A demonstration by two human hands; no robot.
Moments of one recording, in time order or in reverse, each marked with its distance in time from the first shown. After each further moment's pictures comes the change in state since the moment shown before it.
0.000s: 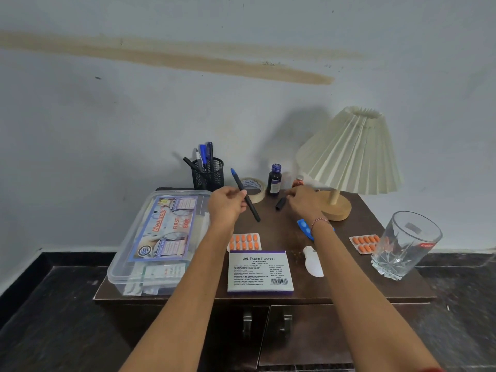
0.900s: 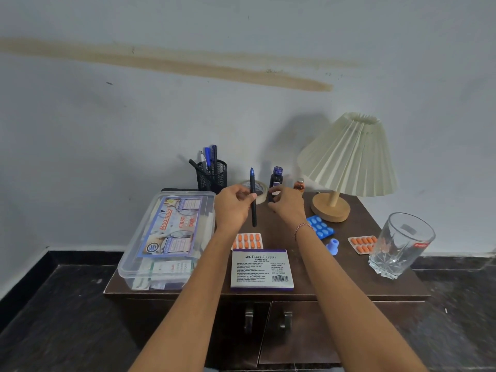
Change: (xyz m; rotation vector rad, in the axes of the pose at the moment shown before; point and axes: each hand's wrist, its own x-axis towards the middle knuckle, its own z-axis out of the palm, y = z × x) left_hand -0.027 0.021 -0.005 0.294 -0.030 0.193; right_hand -0.033 -0.045 0.004 0.186 0.074 -0.032
